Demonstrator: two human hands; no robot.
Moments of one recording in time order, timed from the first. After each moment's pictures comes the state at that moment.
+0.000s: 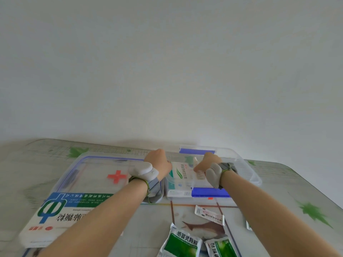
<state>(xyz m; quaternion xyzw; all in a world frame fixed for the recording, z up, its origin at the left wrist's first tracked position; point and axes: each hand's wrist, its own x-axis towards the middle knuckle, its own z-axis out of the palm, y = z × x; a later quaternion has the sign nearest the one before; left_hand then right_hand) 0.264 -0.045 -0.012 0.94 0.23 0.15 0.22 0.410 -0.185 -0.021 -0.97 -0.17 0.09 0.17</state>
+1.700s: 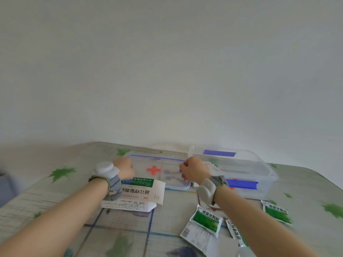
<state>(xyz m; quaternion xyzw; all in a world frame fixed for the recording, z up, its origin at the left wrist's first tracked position) 0.079 0.052 0.004 0.93 0.34 -0.01 0.11 0.234 -0.136 0.000 -0.88 -0.33 0.11 0.33</state>
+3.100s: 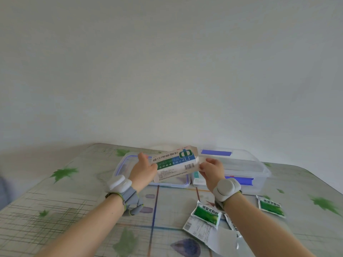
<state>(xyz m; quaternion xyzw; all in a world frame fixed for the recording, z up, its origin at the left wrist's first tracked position) 0.074 -0.020 0.001 0.84 0.29 0.21 0.41 0.223 -0.175 -0.007 -0.64 -0.04 0.14 0.76</state>
